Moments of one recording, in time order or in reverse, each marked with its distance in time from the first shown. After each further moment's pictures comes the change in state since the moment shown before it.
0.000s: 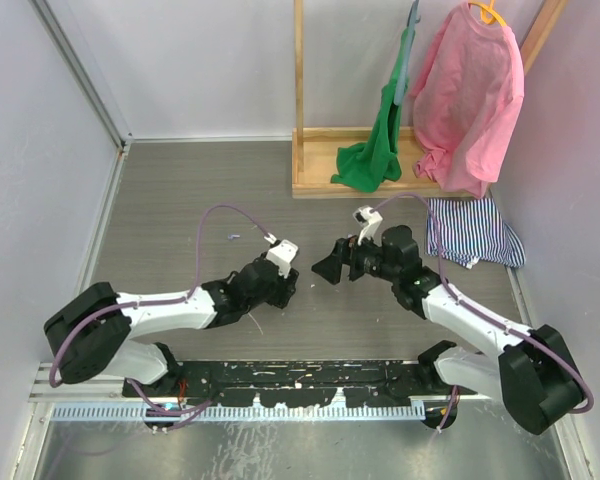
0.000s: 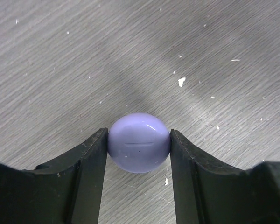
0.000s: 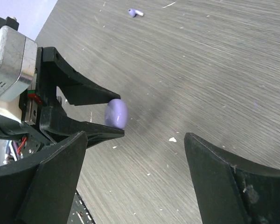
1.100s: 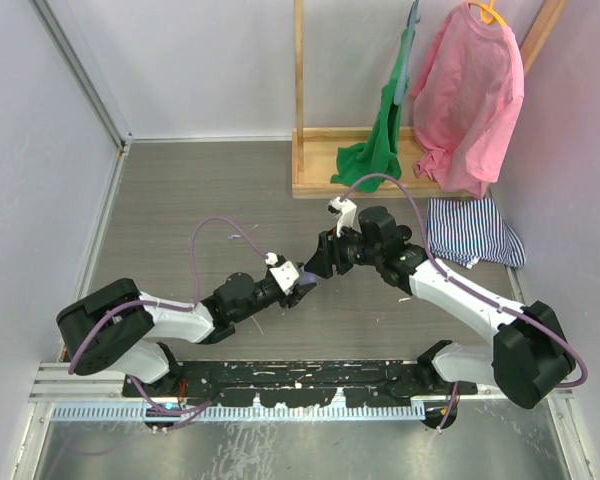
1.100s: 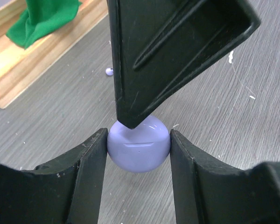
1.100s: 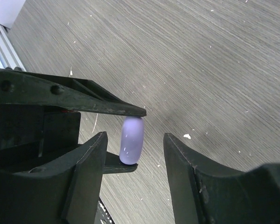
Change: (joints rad) left arm -0.017 0.060 -0.245 0.871 0.260 0.415; right arm 0.106 0.151 0.297 -0.339 -0.024 -0.143
